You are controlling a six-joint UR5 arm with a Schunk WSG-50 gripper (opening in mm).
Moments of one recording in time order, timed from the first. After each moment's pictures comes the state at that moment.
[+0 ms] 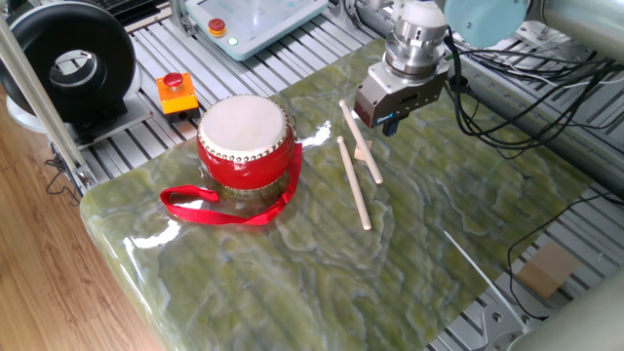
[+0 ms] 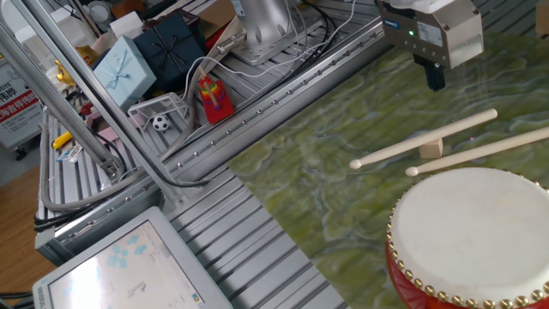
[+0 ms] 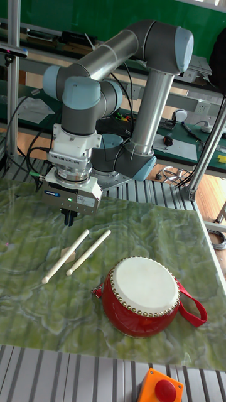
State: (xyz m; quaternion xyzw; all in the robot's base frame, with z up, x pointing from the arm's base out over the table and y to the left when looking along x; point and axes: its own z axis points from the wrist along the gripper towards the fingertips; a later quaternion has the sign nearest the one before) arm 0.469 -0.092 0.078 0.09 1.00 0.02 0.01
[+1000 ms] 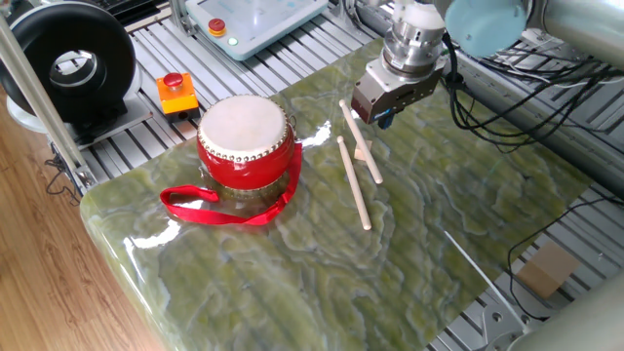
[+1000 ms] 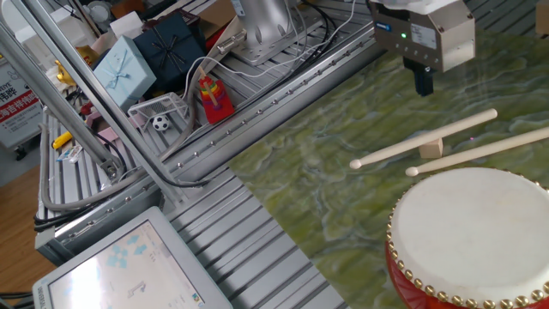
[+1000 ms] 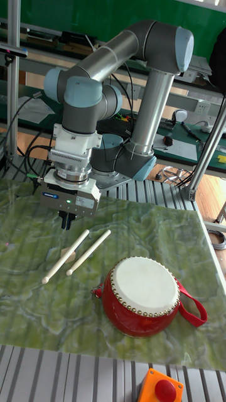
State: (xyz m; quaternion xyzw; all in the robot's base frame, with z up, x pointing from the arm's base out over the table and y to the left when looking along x) arm 0.486 -0.100 0.081 0.07 1.00 0.00 0.03
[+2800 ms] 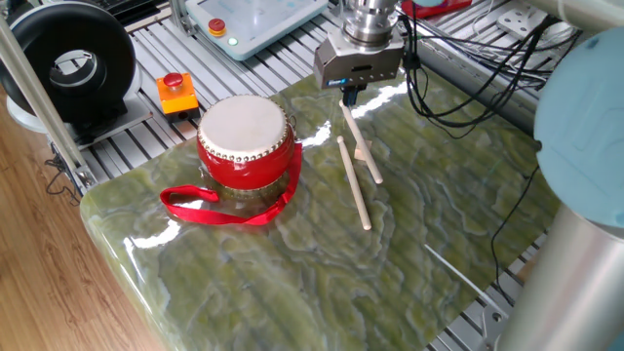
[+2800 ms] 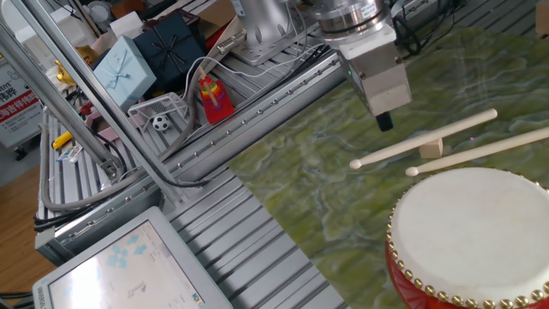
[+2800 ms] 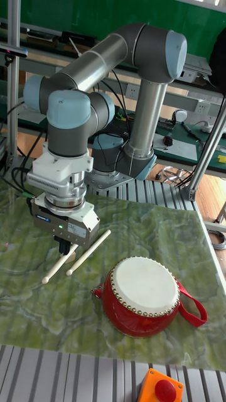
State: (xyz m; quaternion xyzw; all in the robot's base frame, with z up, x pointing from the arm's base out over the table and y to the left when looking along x) arm 0.569 -0.089 0.074 0.21 0.98 0.03 0.01
